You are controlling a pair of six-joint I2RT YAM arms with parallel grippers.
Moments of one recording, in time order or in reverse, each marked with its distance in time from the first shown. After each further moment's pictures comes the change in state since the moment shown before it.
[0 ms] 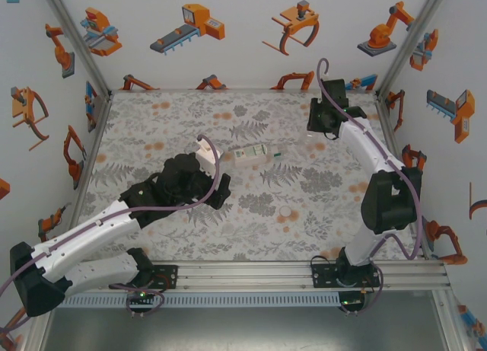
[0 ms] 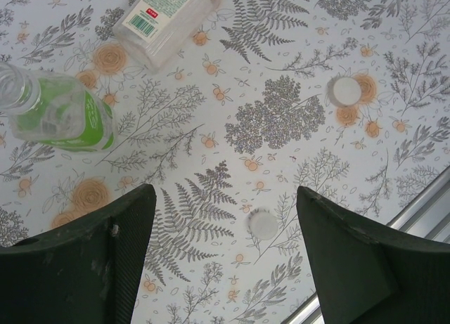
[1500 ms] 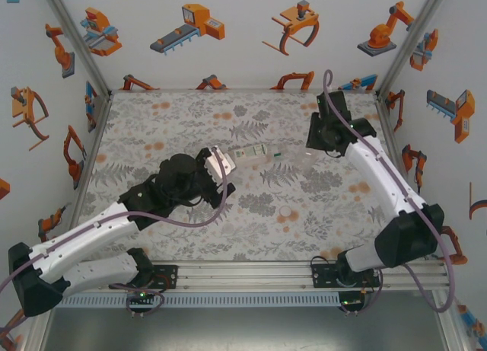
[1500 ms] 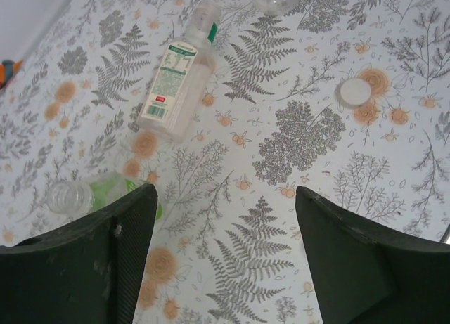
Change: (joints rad) left arm -0.030 -0.023 -0.005 0.114 0.076 0.373; right arm 0.114 -0.254 -0.078 -0.259 0.090 0.146
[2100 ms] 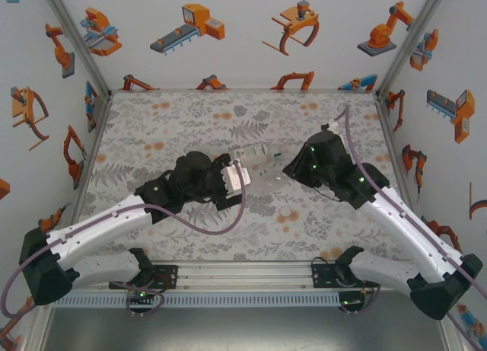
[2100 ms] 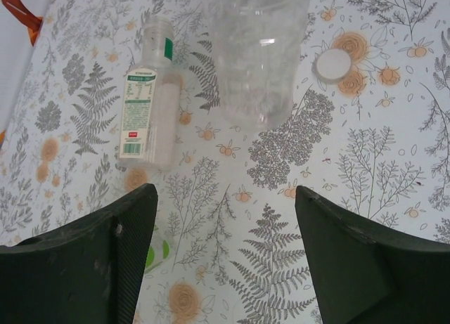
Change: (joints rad) left arm -0.001 0.121 0.007 0.051 0.169 0.270; right arm 0.329 -0.410 -0.259 -0.016 0.007 0.526
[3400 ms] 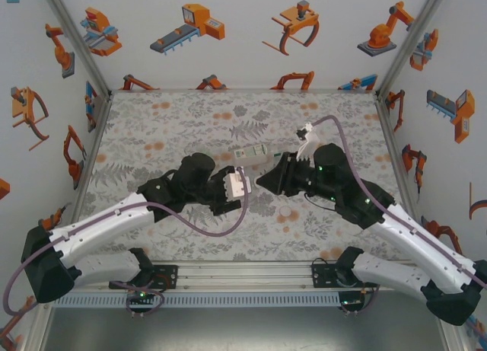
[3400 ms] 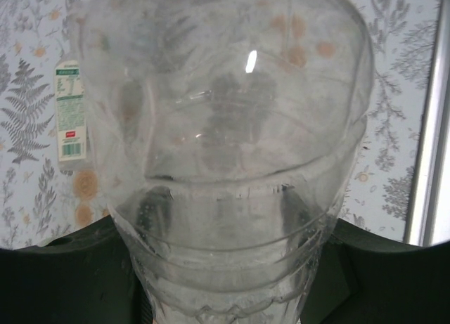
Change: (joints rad) left arm 0.001 0.036 0.012 -0.113 0.111 0.019; right arm 0.200 -0.137 -0.116 0.338 -0.247 -0.111
